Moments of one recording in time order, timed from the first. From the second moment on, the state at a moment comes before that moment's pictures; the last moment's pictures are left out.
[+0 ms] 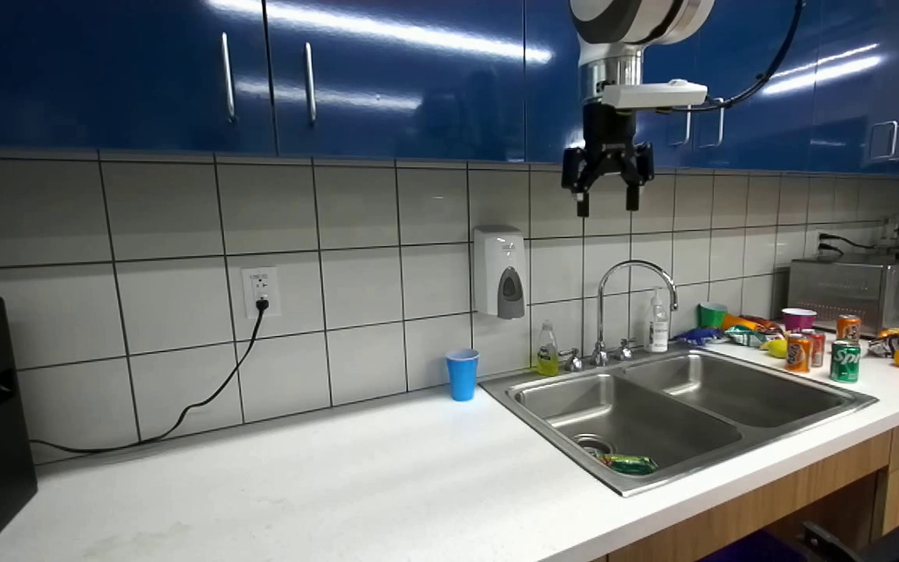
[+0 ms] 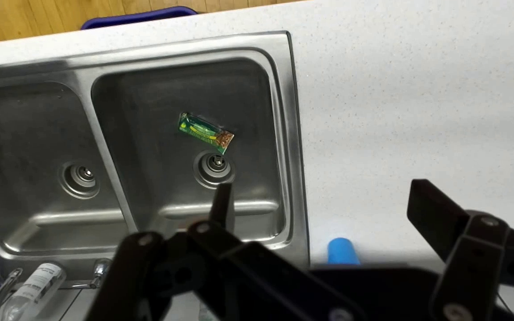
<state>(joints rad) 0.01 -0.39 0.00 -2.16 -0.11 1.87 0.09</state>
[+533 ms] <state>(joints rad) -0.01 -0.52 -0.03 -2.22 -0.12 1.77 0.09</state>
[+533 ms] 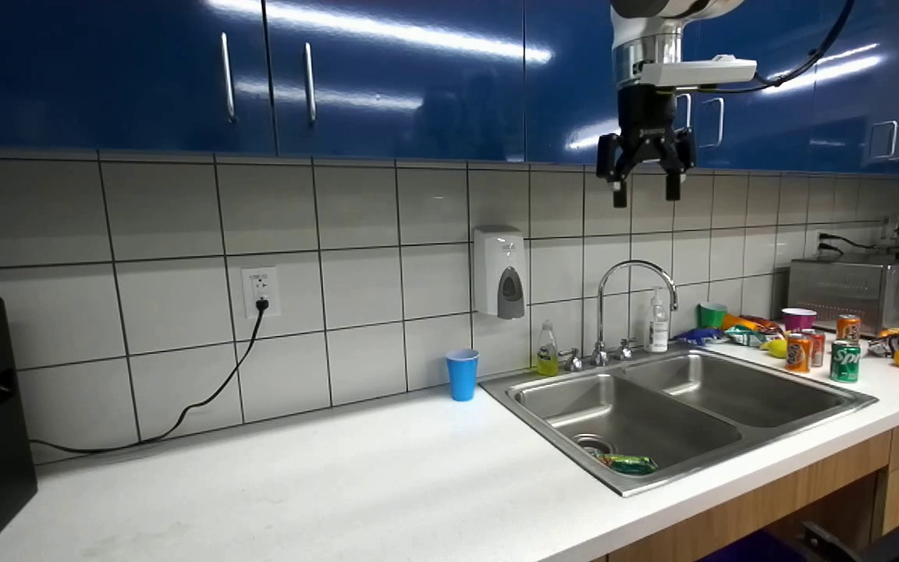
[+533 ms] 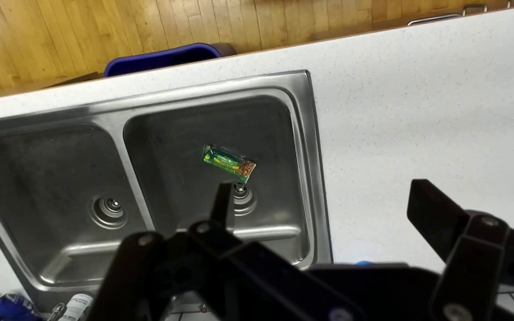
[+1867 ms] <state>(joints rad) -0.01 -0.31 -0.11 -2.39 -0.14 2.05 -0.15</state>
